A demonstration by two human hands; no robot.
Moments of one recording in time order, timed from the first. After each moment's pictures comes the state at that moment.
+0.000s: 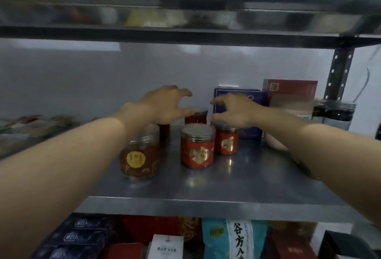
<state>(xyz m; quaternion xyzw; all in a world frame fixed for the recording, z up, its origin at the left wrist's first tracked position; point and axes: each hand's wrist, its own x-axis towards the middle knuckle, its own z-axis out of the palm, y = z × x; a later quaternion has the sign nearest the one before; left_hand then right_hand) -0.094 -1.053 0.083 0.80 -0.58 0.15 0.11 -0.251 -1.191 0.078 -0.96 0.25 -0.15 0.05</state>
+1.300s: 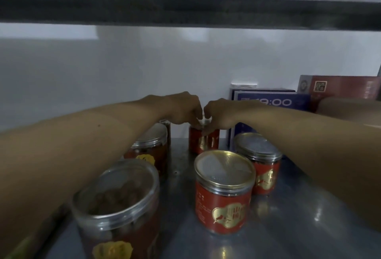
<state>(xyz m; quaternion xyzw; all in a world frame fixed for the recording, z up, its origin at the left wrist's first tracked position) 0.017 -1.197 0.077 0.73 -0.69 0.04 0.00 -0.102 -1.278 0.071 -0.96 0.26 0.02 -0.03</state>
